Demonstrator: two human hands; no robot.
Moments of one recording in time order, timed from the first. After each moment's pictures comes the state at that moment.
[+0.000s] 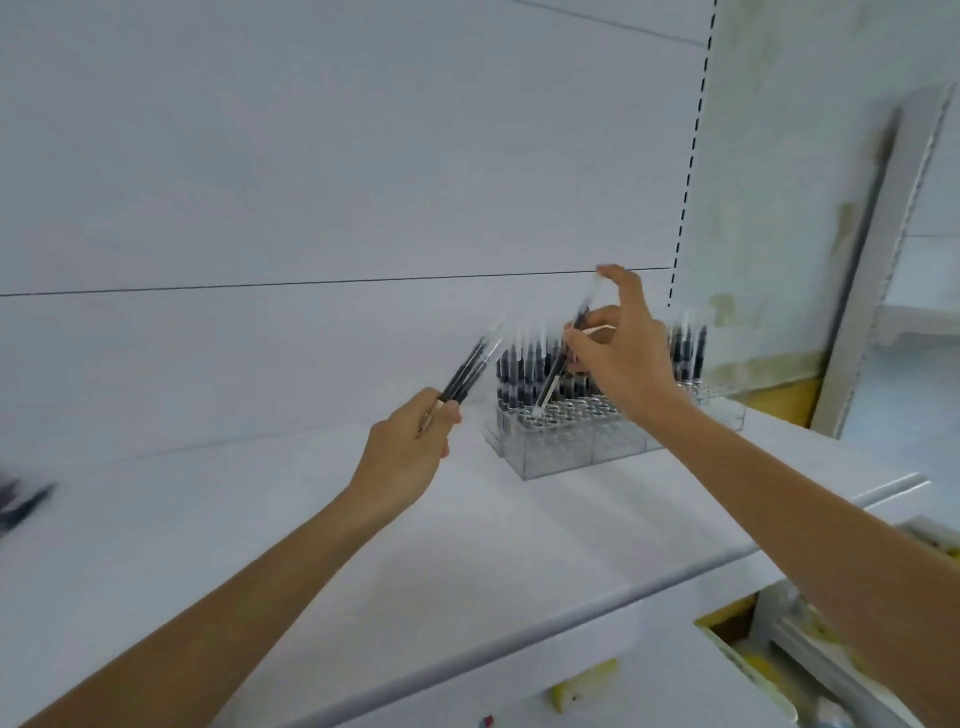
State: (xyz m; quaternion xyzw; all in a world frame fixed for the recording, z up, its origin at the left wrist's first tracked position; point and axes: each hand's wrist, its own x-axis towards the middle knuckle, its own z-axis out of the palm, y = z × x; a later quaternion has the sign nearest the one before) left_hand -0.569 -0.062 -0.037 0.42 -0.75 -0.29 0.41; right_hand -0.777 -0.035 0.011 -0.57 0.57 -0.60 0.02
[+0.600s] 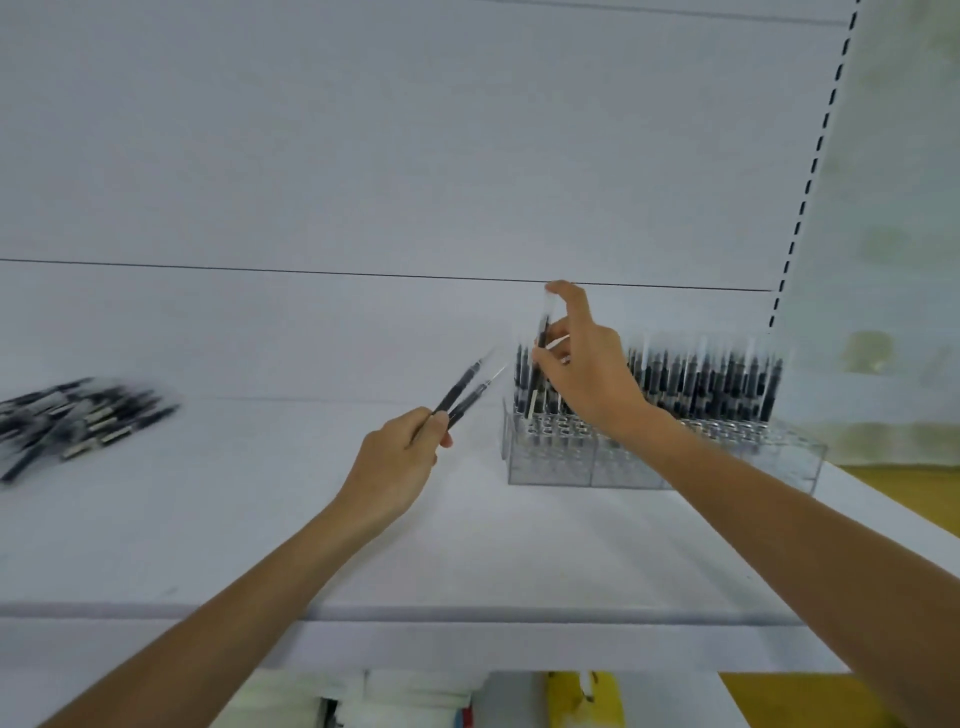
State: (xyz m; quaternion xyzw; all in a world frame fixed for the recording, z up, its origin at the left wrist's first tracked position) left_hand -0.609 -0.016 -0.051 0.57 -0.65 -0.20 0.46; right_hand -0.798 -0.073 0.003 -0.76 0.45 -0.46 0.01
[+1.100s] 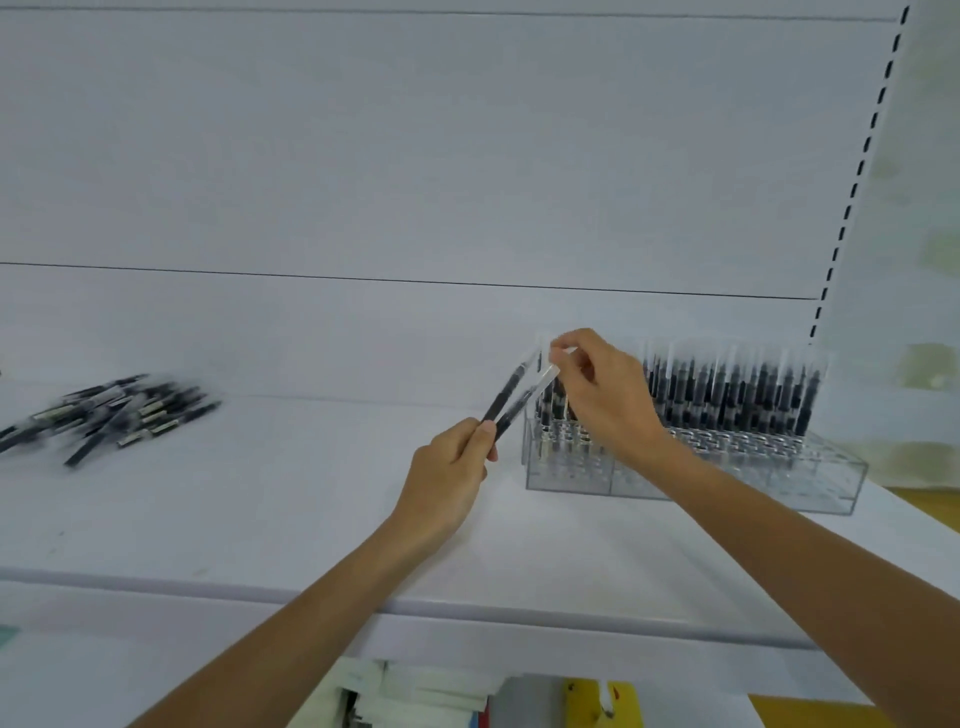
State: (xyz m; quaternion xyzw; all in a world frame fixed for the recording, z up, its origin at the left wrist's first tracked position) left_hand -0.637 -0.006 -0.059 0.53 -0.64 -0.23 0.51; right_hand -0.796 -0.066 -0.012 -0.73 0.46 -0.50 0.06
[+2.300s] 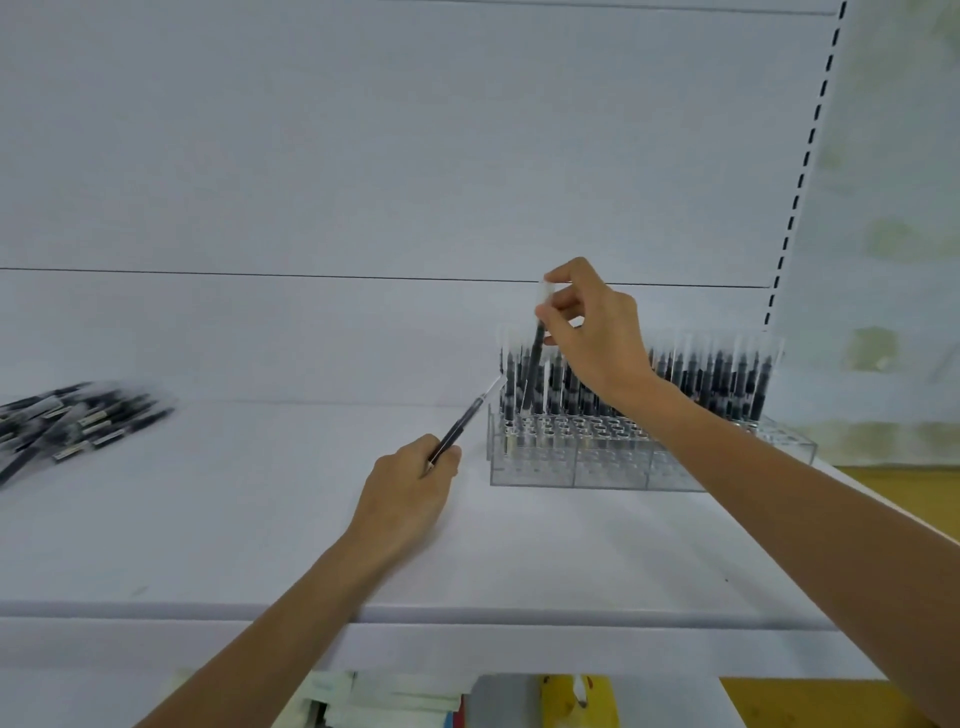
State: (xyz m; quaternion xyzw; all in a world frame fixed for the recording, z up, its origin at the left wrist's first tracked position) left_hand -0.639 -0.010 -0.070 0.61 -0.64 -0.18 0.43; right_hand -0.819 -0.078 0.022 -0.74 0.38 -0.55 -0.01
